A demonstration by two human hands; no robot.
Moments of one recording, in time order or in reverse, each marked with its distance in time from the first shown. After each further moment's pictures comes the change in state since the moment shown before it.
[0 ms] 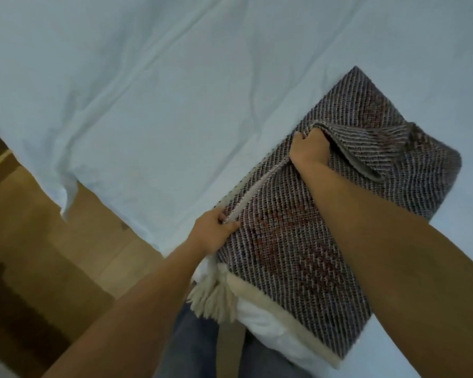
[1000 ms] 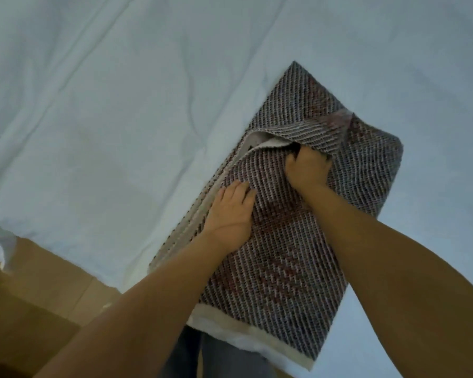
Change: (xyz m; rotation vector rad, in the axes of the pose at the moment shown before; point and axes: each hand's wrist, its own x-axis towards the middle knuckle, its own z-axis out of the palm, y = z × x) left_hand 0.045 0.116 0.043 0.776 -0.028 0.580; right_hand 0.040 0.081 -0.058 -0.316 0.109 -0.122
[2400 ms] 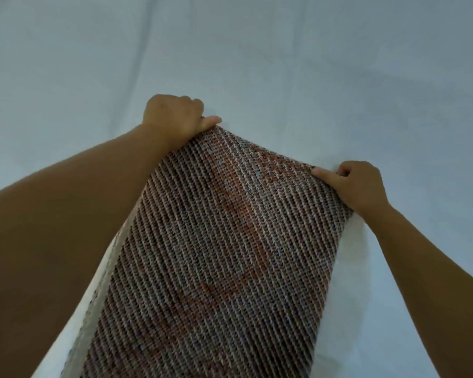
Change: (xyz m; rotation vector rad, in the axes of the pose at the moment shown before) left_hand 0.357 0.042 -0.110 0.580 0.198 0.173; right_hand 0.152 0.234 -0.065 0.280 -0.033 0.139
